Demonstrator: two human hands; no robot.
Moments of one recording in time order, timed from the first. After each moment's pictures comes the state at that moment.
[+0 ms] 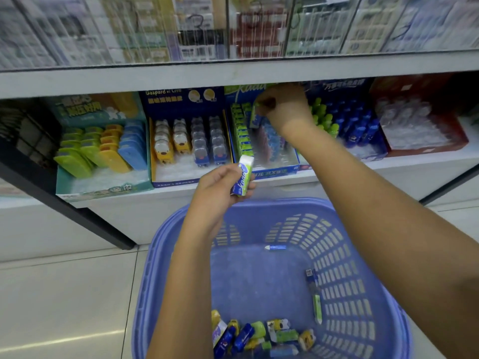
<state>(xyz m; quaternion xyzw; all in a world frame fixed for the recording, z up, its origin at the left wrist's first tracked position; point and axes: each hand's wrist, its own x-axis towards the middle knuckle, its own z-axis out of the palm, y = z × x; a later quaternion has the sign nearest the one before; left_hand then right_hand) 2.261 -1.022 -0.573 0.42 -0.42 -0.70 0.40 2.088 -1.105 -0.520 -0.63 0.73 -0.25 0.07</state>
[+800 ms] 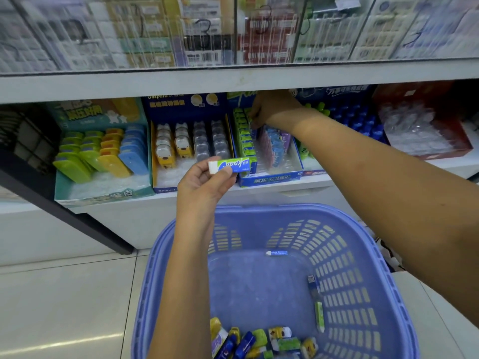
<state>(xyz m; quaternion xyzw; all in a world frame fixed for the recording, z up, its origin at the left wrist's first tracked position) 2.275 -1.033 -0.576 0.42 -0.35 -0.66 0.52 2.092 -1.138 -0.513 -0.67 0.72 -0.08 0.14</state>
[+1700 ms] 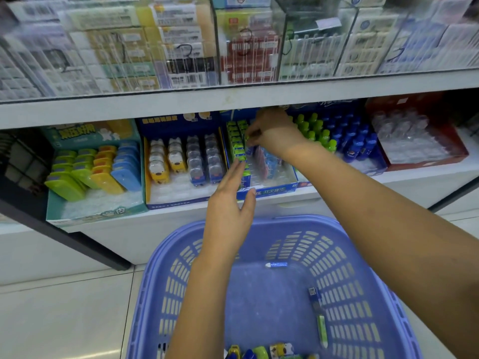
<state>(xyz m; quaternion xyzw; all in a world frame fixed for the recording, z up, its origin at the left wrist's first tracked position) 2.240 -1.030 -0.595 0.46 -0.74 -0.33 0.37 2.089 -1.120 -0.519 -0.69 0.71 -0.08 0.11</state>
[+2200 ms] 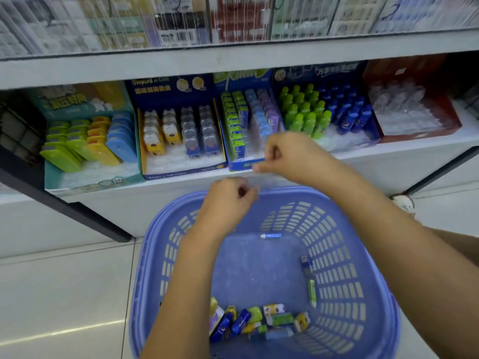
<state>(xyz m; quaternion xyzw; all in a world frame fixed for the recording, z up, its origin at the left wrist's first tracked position) 2.249 -1.016 -0.612 0.48 -0.77 -0.36 0.21 2.091 -1.008 -0.540 -0.66 0.72 -0.15 0.19</state>
